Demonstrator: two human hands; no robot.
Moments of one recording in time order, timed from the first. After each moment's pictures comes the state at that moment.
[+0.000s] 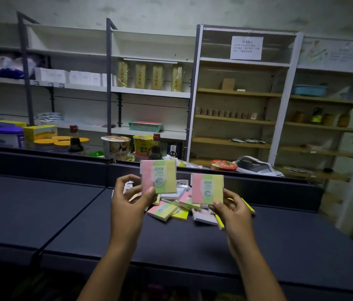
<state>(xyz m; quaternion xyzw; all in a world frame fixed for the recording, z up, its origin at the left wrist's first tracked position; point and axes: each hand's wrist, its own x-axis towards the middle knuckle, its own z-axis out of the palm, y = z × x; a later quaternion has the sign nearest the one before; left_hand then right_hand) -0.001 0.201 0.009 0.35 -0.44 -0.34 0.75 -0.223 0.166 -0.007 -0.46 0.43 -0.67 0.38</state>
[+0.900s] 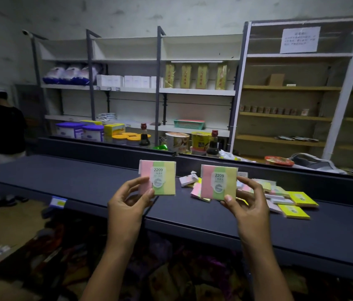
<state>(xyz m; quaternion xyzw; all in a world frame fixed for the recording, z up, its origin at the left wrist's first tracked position) 0.174 0.343 0.003 0.42 -0.43 -0.23 0.76 -0.055 0.290 0.000 -0.55 0.34 -0.68 0.34</state>
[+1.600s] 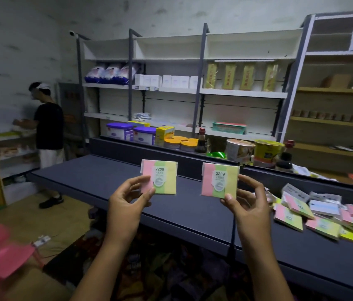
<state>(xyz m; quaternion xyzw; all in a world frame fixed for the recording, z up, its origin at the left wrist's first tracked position) 0.437 0.323 -0.001 0.46 -0.44 -0.17 0.75 0.205 0.251 0.006 -0.58 0.30 -0.66 0.37</state>
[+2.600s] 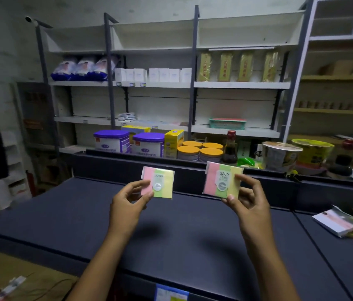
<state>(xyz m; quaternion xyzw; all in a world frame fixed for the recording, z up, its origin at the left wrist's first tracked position) 0.682 0.084 -0.035 0.48 -0.50 -0.21 0.69 0.411 0.079 -0.012 -0.56 0.35 -0.67 0.34</state>
